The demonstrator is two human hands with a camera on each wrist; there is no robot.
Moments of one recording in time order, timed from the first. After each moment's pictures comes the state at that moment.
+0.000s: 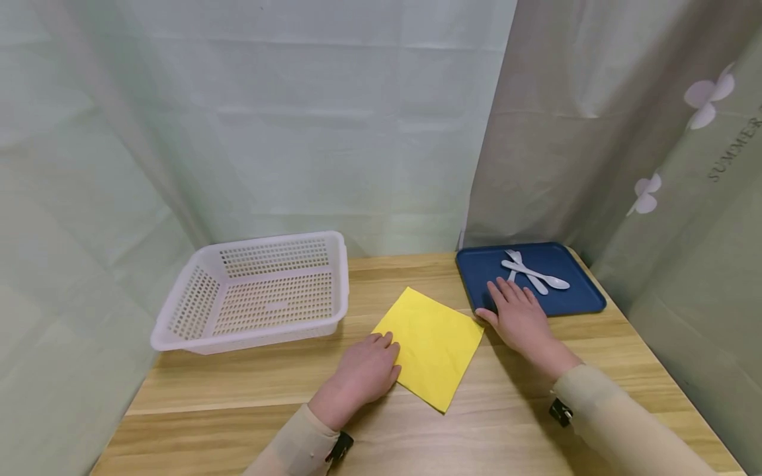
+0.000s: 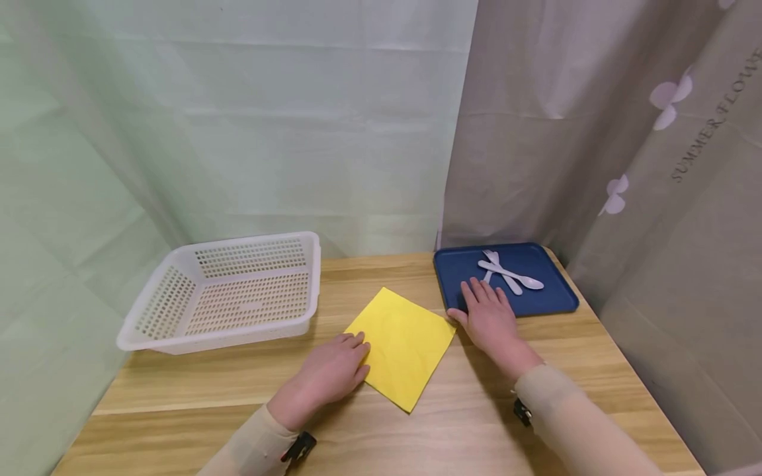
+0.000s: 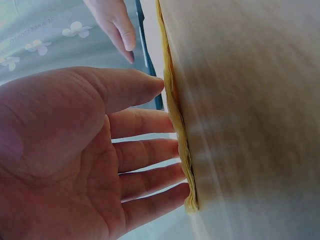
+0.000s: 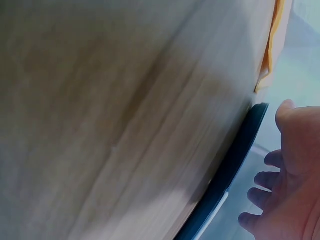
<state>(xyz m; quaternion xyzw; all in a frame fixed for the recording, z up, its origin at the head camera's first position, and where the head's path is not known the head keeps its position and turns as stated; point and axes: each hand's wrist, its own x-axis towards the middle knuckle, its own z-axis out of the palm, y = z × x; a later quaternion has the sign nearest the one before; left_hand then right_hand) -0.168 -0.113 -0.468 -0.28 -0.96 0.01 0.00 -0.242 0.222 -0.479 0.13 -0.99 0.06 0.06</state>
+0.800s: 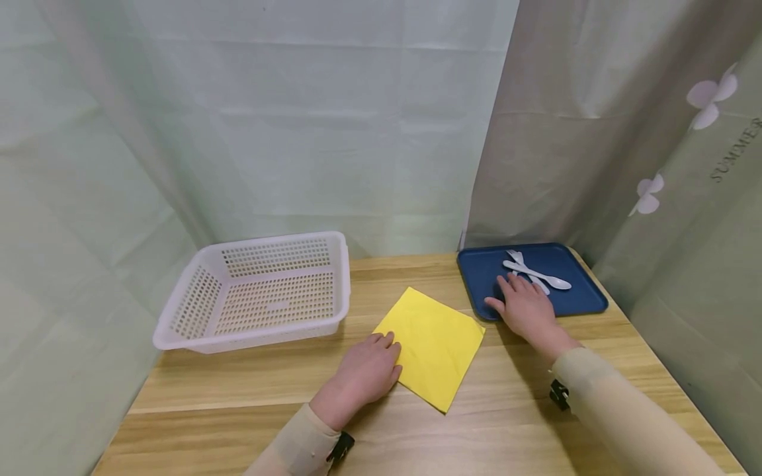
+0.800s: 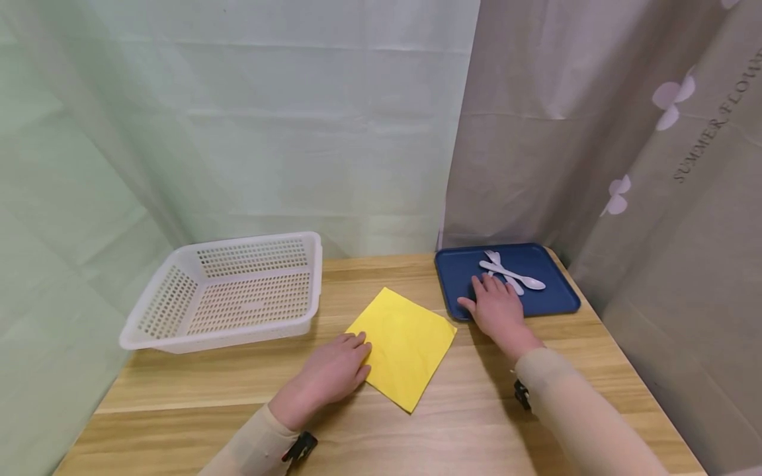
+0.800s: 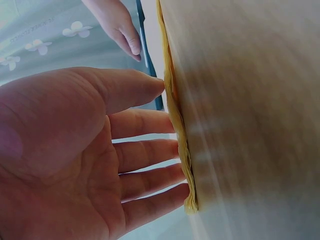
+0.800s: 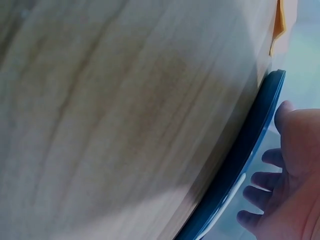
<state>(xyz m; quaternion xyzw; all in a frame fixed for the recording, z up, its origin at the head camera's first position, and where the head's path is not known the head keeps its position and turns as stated) -0.167 -0.113 -0.468 -0.28 -0.96 0.01 0.01 -0.266 0.236 -0.474 0.10 -0.99 0.04 0.06</state>
